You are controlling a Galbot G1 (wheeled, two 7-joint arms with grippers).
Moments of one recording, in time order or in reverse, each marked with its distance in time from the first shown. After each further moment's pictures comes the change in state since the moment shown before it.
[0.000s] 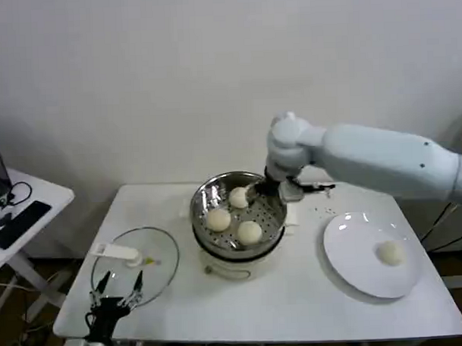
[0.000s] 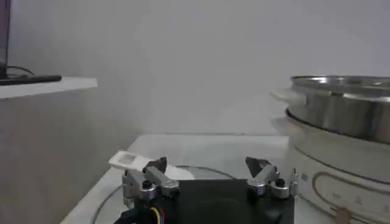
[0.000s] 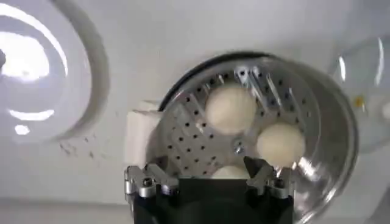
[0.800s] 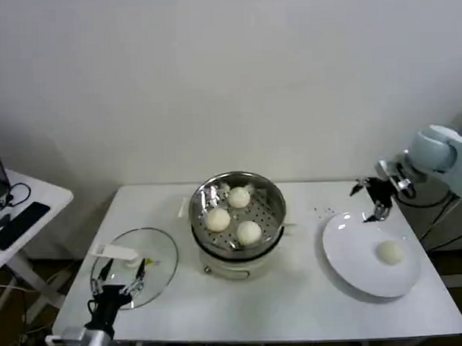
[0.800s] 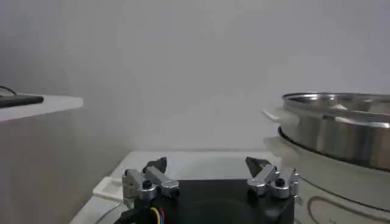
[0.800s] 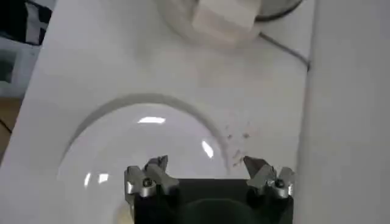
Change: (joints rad) left arm -0.040 0.023 0.014 -0.015 -0.012 0.014 0.006; right arm -0.329 -0.447 0.202 -0.251 0.359 -0.471 0.008
